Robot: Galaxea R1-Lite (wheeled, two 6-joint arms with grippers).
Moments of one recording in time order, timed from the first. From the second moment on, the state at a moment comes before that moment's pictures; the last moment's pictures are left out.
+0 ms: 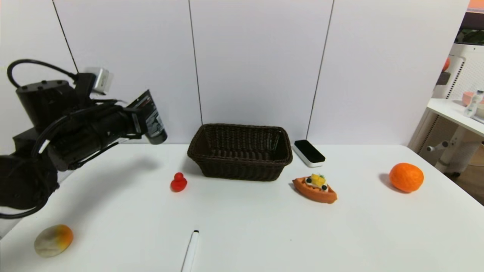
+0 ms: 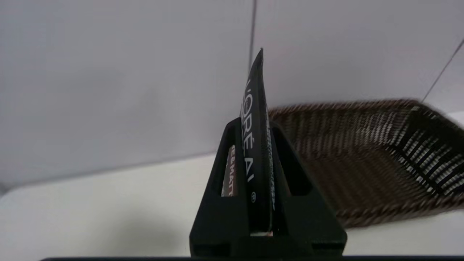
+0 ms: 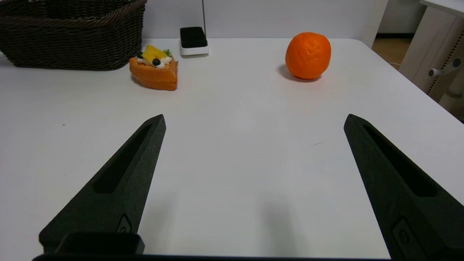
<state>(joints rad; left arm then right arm) -0.15 1.69 -0.85 -0.89 -0.16 -0.05 0.00 0.00 0.00 0.00 0.00 0.00</state>
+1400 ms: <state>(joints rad) -0.43 1.88 -1.31 -0.43 -0.16 0.06 0.00 0.00 0.00 0.00 0.00 0.00</state>
